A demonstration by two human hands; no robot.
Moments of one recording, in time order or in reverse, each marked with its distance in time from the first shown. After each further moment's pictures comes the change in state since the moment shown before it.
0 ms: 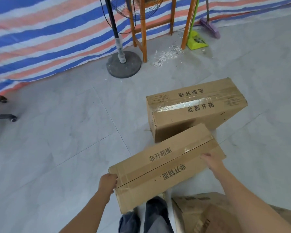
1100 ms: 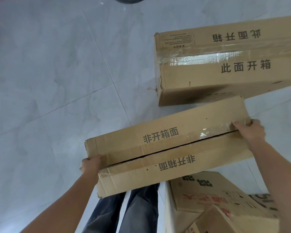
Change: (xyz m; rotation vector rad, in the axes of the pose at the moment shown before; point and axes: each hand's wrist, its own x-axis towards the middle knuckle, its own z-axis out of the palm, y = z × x) left_hand 0.166 -0.080 0.069 -0.013 0.367 -0.344; right_hand 0.225 0.026 -0.005 -0.418 0.247 0.072
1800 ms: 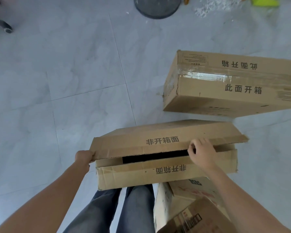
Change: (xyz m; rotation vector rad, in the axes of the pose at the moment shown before) left_hand -0.014 -0.017 -0.098 -0.229 -0.153 -0.055; right_hand -0.189 -0.015 0.045 -0.530 -0.022 -1.008
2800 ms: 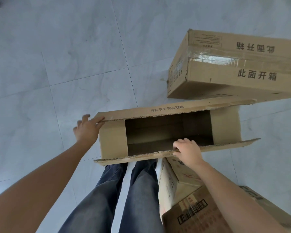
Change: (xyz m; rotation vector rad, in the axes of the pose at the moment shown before) left_hand 0.019 0.031 -0.008 0.974 0.141 0.770; right_hand -0.012 -0.063 0.036 -0.177 -0.416 -0.200
